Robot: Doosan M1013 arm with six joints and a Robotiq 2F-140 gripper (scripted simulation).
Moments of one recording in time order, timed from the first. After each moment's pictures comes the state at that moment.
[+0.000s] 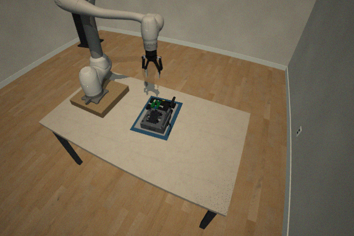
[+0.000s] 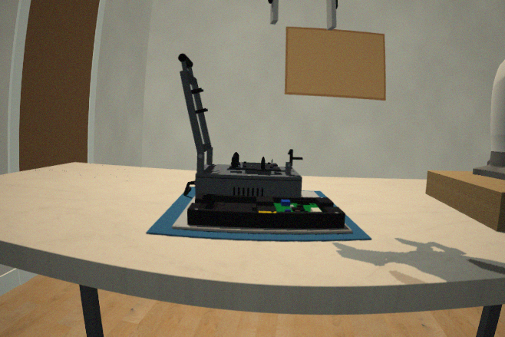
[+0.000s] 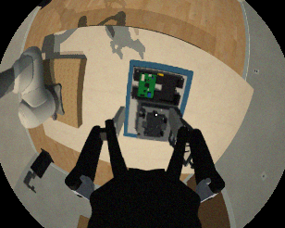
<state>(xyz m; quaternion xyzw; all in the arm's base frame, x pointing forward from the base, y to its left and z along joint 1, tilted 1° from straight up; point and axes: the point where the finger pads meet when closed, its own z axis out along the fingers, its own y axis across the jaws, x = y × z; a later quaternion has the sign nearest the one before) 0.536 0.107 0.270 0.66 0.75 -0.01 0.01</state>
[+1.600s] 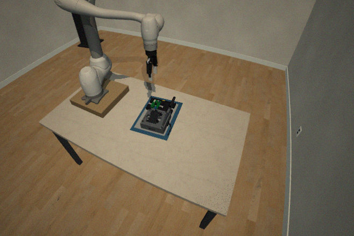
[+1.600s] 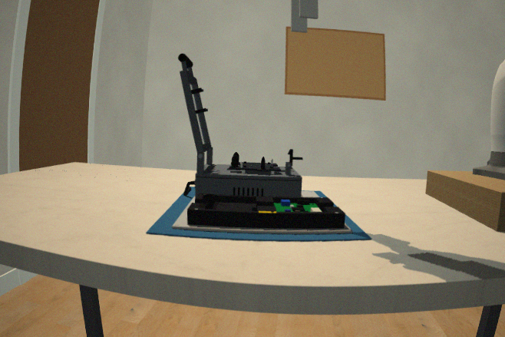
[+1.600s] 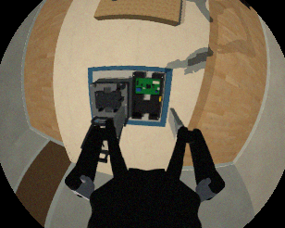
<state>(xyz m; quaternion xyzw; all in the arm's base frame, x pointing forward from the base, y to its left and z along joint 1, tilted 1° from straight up) 0.536 0.107 0.270 -0.02 1.00 -0.01 0.00</state>
